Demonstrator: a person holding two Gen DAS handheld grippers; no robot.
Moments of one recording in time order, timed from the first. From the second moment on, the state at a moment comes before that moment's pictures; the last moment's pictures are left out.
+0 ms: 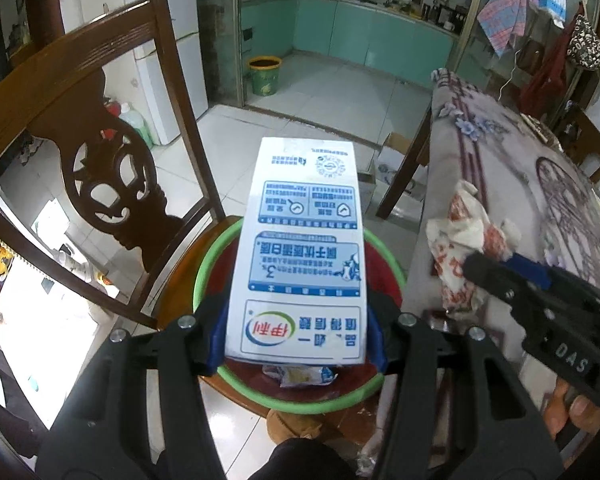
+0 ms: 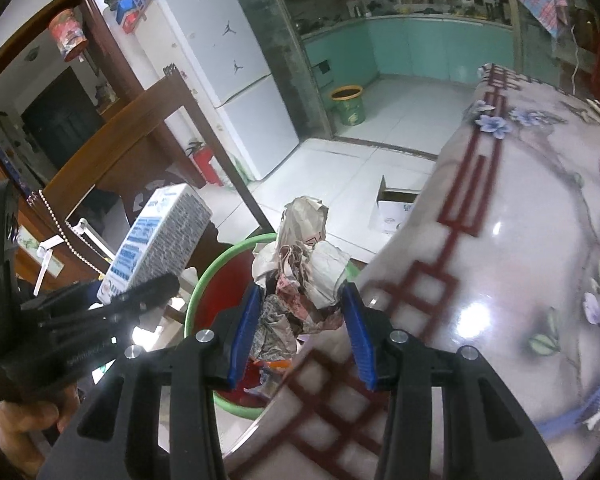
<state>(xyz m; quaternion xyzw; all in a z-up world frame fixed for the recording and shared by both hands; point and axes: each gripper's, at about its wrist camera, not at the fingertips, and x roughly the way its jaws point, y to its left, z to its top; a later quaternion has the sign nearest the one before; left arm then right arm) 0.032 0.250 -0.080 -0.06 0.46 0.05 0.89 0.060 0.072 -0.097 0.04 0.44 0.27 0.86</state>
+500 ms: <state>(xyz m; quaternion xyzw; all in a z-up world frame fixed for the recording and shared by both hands) 0.038 0.266 -0.092 -0.07 0.47 0.07 0.88 0.082 0.117 -0.131 -0.01 0.48 0.29 0.83</state>
